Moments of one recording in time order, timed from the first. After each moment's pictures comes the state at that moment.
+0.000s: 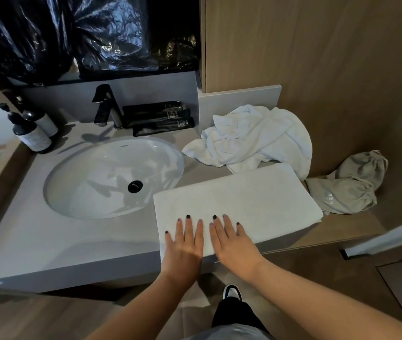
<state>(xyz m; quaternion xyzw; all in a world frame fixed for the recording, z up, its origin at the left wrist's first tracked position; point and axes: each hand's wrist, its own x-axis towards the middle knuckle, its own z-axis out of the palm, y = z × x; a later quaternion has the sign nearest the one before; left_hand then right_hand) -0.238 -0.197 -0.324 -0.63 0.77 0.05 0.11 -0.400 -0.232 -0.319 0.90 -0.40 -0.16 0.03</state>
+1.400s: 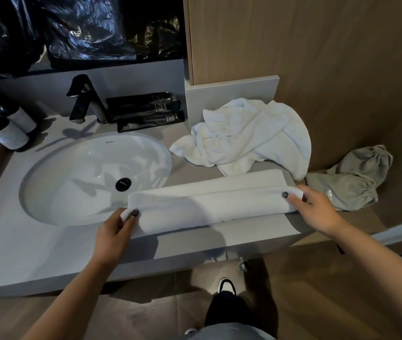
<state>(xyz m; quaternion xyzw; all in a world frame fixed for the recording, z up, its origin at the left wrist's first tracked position) -0.147 -0.239 -0.302 -0.74 0.47 0.30 -0.38 -0.579 -0.346 -0.292 0.65 -0.63 0.22 -0.37</state>
